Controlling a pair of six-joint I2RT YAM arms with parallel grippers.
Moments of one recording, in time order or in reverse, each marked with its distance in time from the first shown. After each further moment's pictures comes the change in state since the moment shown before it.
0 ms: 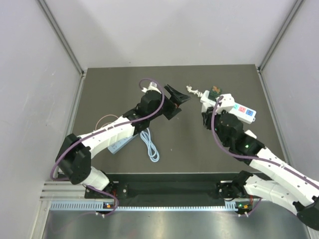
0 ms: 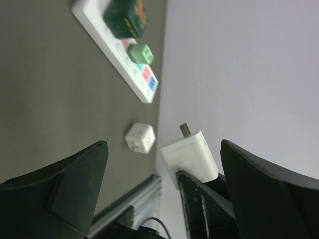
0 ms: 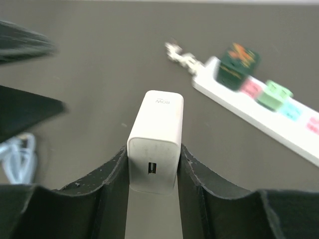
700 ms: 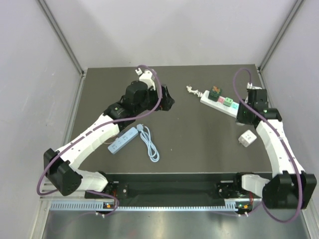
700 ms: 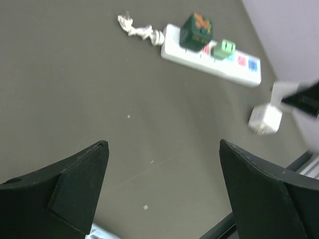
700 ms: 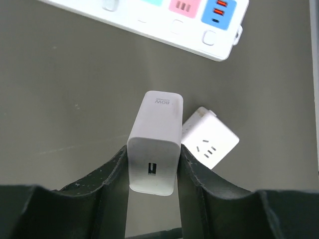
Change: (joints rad) left arm 0.076 -0.154 0.163 -0.412 -0.079 0.843; right arm -0.768 0.286 0.297 -0.658 -0.367 -0.056
